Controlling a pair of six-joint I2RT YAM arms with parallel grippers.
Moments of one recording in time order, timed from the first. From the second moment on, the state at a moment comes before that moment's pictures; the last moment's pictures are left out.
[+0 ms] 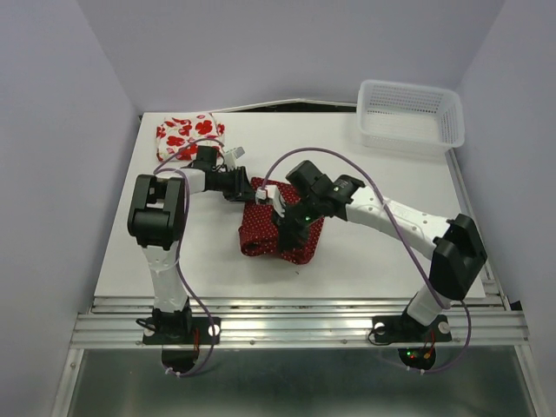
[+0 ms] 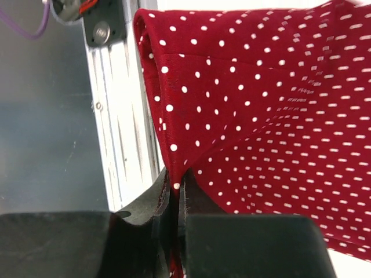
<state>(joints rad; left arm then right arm) -0.15 2.03 1.22 -0.18 0.81 -0.19 0.85 1.64 1.36 -0.73 -0.68 -0.24</state>
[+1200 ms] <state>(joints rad) -0.15 2.03 1.23 -0.21 0.80 -0.13 0.43 2.35 2.12 -1.25 -0.97 -0.63</state>
